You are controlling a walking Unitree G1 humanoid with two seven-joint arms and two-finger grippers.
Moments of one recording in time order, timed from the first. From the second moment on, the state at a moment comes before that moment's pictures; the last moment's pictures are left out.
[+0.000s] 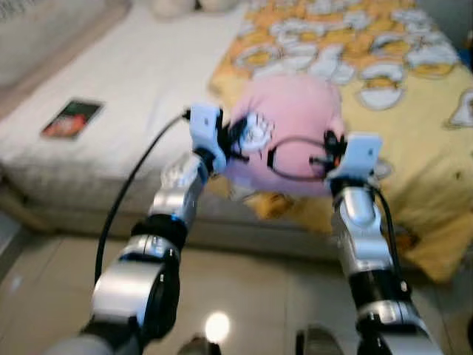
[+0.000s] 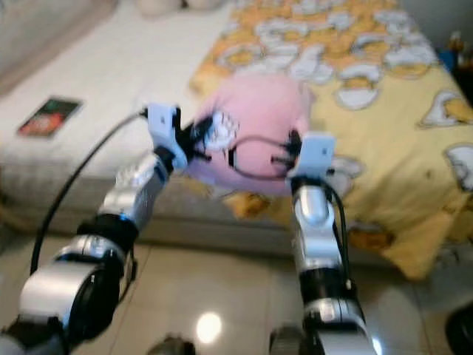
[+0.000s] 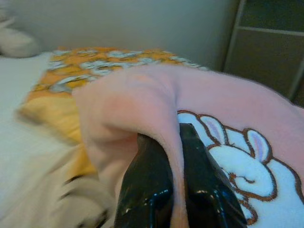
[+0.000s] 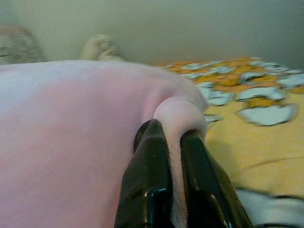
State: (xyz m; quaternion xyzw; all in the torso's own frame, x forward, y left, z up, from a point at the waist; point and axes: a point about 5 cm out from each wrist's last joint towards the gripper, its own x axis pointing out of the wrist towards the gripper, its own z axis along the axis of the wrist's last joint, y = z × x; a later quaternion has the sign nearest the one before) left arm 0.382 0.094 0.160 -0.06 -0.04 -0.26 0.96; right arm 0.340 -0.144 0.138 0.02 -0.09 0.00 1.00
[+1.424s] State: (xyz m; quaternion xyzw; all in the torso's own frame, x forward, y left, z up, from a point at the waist) left arm 0.386 0.120 0.161 -0.02 -0.05 -0.19 0.98; right arm 0.340 -0.121 0.128 -0.01 -0.06 0.07 1.00
